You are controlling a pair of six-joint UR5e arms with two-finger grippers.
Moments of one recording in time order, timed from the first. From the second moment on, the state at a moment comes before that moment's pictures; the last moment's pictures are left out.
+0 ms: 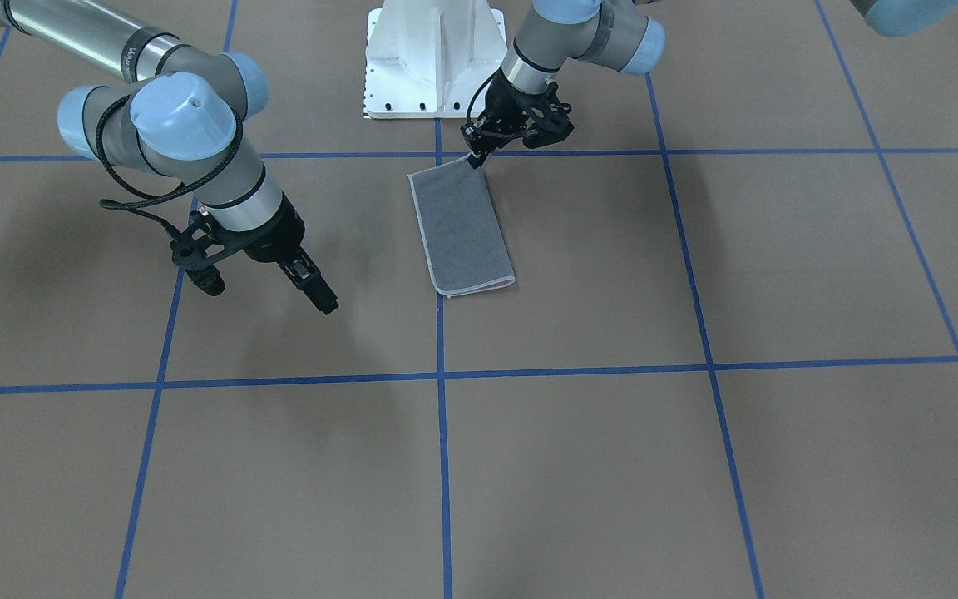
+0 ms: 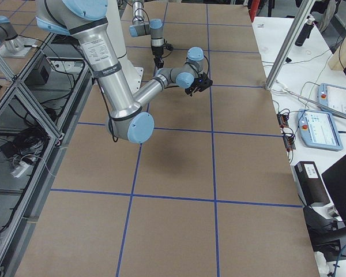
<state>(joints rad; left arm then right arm) -0.23 -1.95 -1.82 -2.12 -1.70 -1.96 0.68 -1.08 1.66 -1.26 2.01 2.09</state>
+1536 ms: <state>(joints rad) -0.40 -1.95 -1.78 -2.11 -1.84 -1.73 0.70 -1.07 1.66 -1.26 2.01 2.09</state>
